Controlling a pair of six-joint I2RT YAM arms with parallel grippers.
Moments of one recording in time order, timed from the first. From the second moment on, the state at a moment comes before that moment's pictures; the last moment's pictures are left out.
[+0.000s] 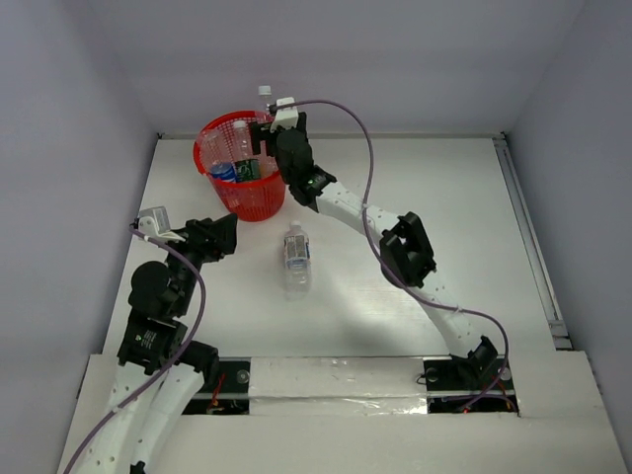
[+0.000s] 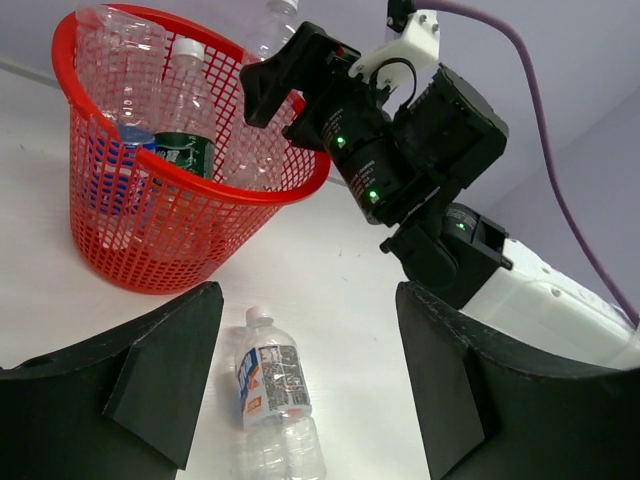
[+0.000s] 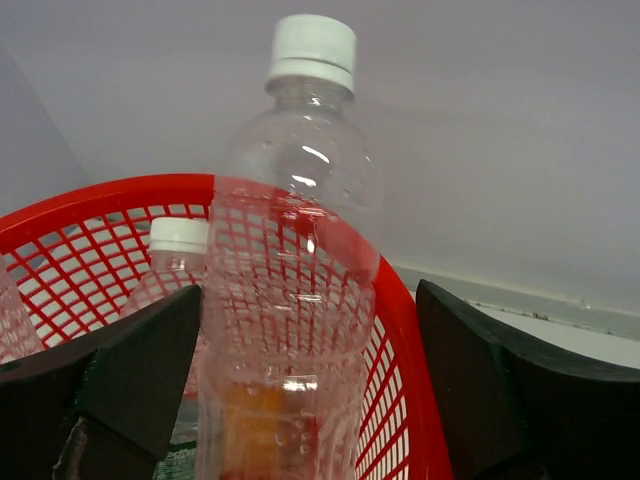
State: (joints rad) left arm -0.31 0.39 0.64 -0.18 -0.12 -0.56; right arm 0.79 2.53 2.38 0.26 0.49 0.04
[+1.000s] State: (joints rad) left arm -0.61 0.82 0.63 -0.25 -0.13 -0.63; right arm 0.81 1.37 1.26 0.37 0.33 0.27
